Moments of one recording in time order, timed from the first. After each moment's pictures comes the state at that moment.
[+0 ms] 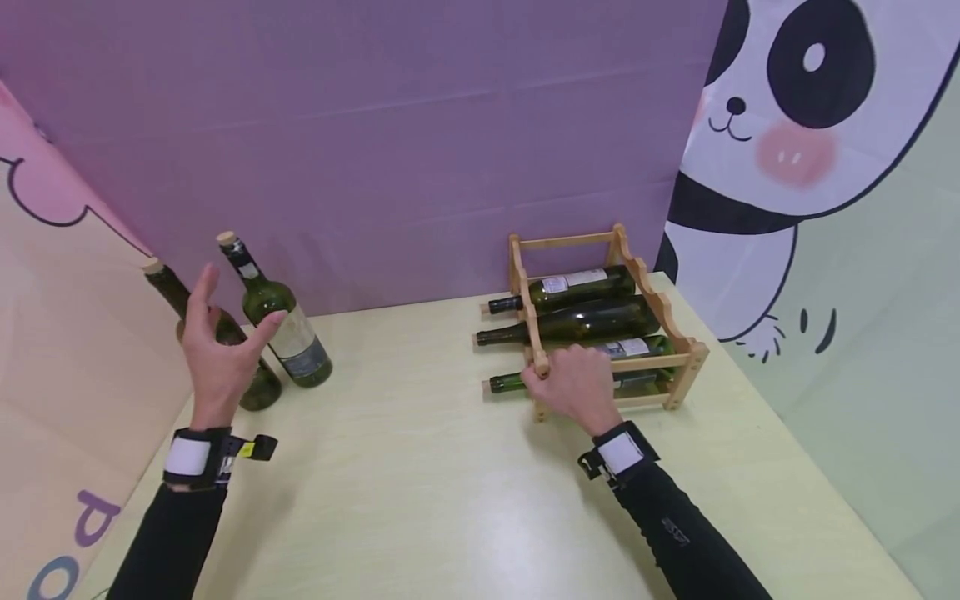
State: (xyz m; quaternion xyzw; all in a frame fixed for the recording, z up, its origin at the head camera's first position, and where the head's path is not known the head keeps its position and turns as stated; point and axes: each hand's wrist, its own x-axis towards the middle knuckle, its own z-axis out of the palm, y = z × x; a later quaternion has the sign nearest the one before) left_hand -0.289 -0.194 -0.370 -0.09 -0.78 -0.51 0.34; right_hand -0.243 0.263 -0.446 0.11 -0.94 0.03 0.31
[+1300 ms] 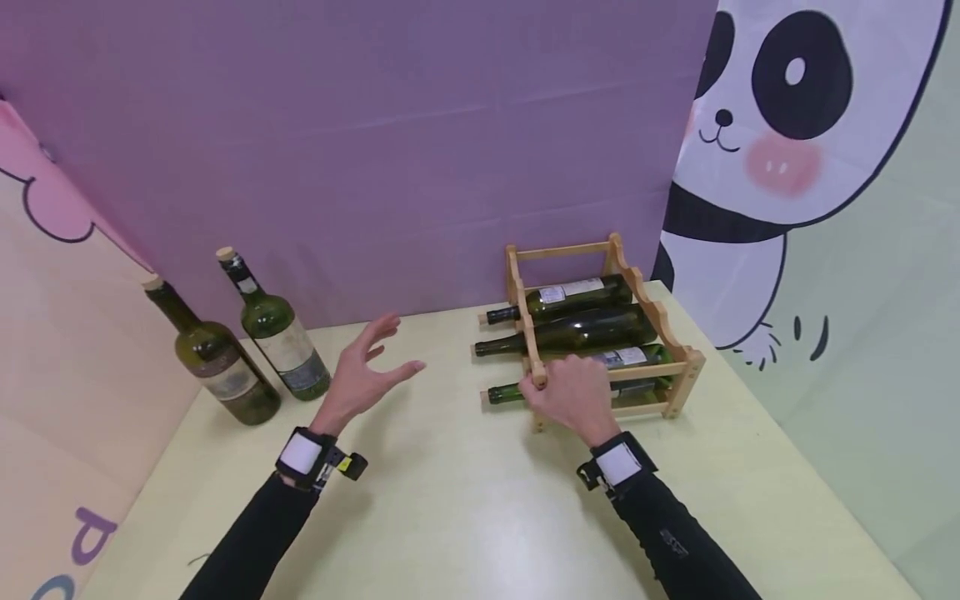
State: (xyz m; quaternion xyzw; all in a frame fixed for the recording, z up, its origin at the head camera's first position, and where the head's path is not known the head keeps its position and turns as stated) left_hand -0.300 -0.069 -0.419 -0.20 -0.84 -0.50 0.07; right_hand -0.244 0.263 -0.449 0.12 -0.94 0.01 0.33
